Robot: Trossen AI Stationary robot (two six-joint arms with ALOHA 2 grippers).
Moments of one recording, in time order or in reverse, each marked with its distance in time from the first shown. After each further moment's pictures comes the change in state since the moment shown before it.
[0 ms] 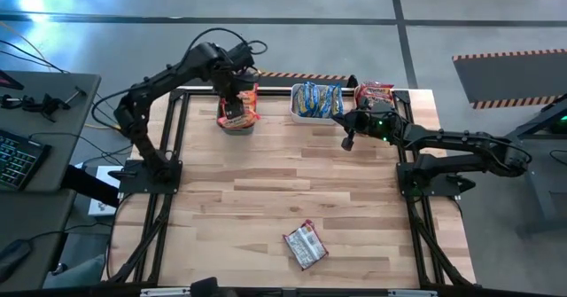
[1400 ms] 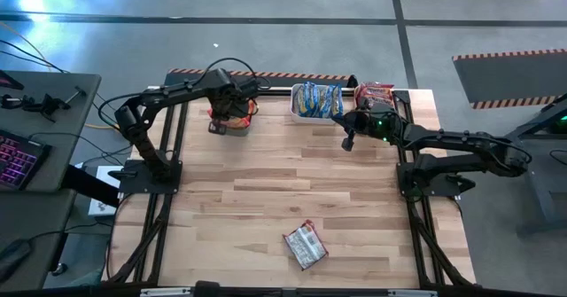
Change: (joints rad) left arm -0.091 -0.011 -0.325 0.058 -0.383 0.311; right arm 0.000 0.000 0.000 -0.012 -0.003 0.003
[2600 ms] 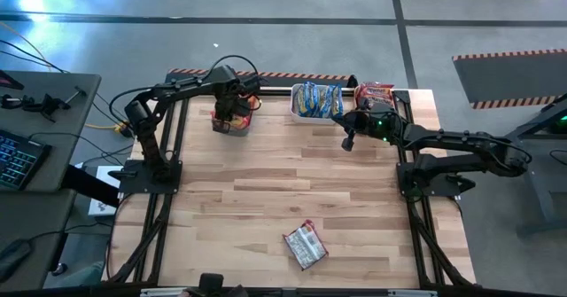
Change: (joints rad) left arm 0.077 0.108 0.022 0.030 0.109 0.051; right arm 0.000 0.000 0.000 -0.003 0.000 0.000
